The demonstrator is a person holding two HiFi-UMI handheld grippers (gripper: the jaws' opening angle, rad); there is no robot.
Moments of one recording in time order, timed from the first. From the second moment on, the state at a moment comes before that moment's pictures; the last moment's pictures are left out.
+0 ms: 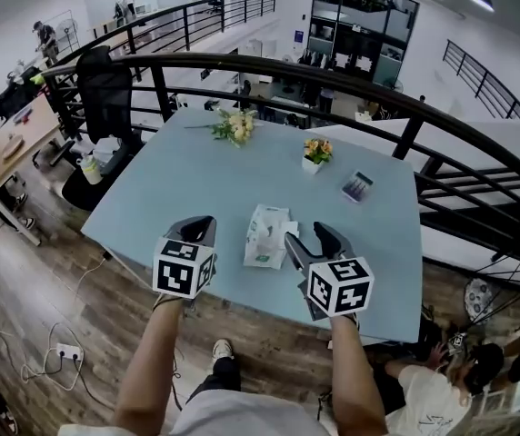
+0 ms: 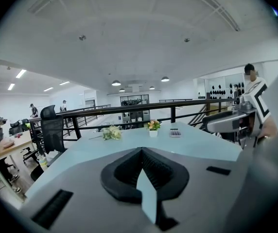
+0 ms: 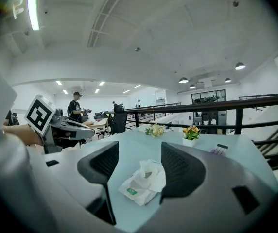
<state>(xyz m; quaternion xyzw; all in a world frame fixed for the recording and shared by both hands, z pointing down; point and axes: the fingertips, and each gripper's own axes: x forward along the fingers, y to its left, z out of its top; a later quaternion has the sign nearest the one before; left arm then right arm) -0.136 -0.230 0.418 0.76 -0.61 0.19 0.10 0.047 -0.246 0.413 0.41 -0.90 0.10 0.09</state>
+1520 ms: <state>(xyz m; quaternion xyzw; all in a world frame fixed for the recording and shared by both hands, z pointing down) -0.161 -0.378 0.442 0.85 -0.48 0.19 0.10 -0.003 -0.355 0.441 0.52 -0.83 0.15 0.12</state>
